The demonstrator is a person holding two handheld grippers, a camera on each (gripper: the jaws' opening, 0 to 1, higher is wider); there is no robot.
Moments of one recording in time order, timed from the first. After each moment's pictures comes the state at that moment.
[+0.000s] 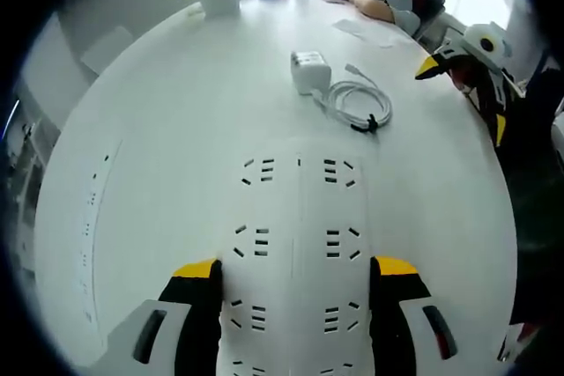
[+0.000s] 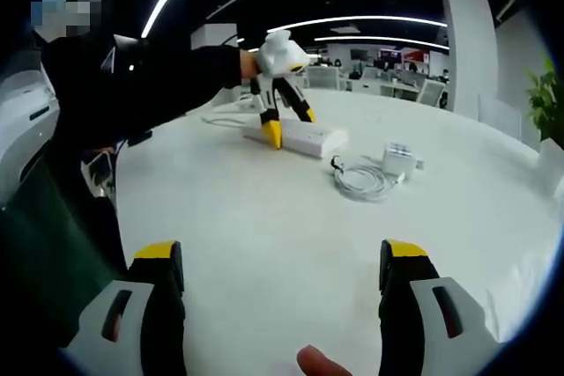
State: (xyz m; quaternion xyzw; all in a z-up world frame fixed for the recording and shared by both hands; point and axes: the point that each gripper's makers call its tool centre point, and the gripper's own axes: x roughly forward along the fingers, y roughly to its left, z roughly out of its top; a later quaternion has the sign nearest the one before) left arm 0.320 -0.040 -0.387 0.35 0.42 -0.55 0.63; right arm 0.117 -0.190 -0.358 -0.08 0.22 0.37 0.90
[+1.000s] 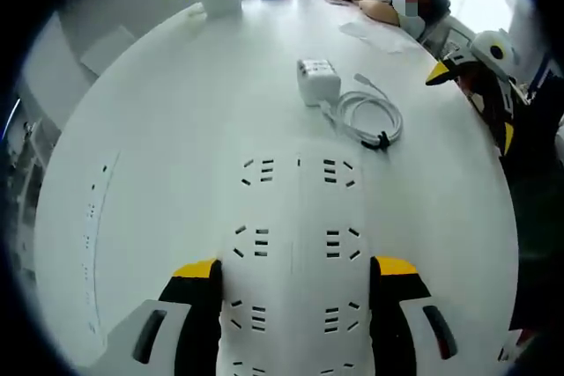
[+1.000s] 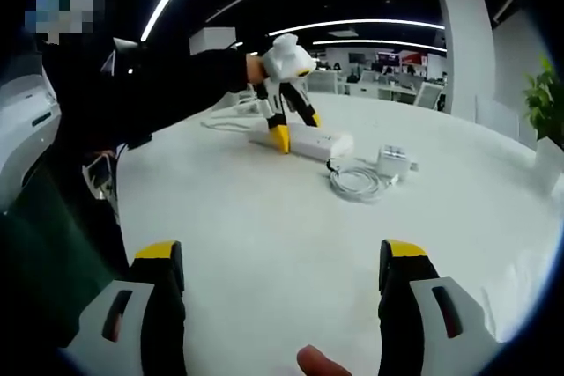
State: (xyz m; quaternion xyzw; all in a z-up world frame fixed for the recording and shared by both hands) left arm 0.323 -0.057 -0.387 0.35 0.42 -0.55 0.63; right arm 0.115 -0.196 -0.354 -0.07 0.21 0.37 0.90
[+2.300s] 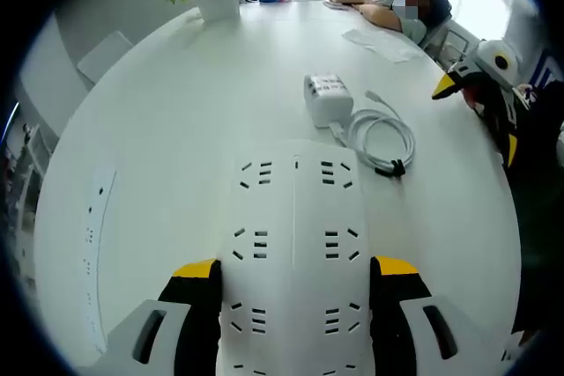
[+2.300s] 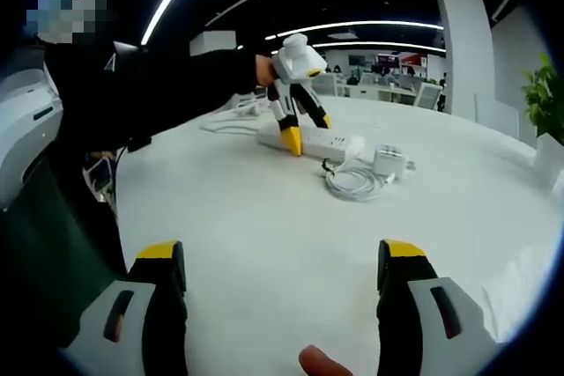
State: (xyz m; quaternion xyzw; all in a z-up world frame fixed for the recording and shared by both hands) left arm 0.335 -0.083 -0.386 0.34 0.41 -0.56 0.63; right arm 0.118 -0.202 -0.355 -0.06 0.20 0.37 0.91
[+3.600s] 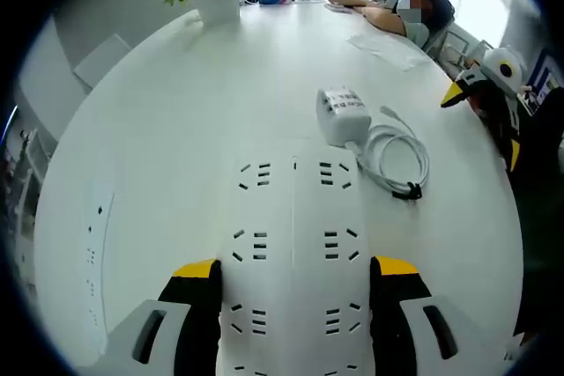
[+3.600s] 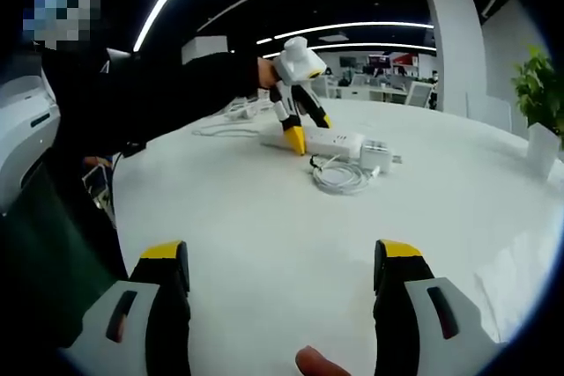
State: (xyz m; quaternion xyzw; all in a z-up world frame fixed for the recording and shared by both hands) left arm 0.339 -0.108 -0.386 0.34 0.40 -0.57 0.63; right arm 0.116 -0.217 -0.356 -0.05 0.20 0.35 0.91
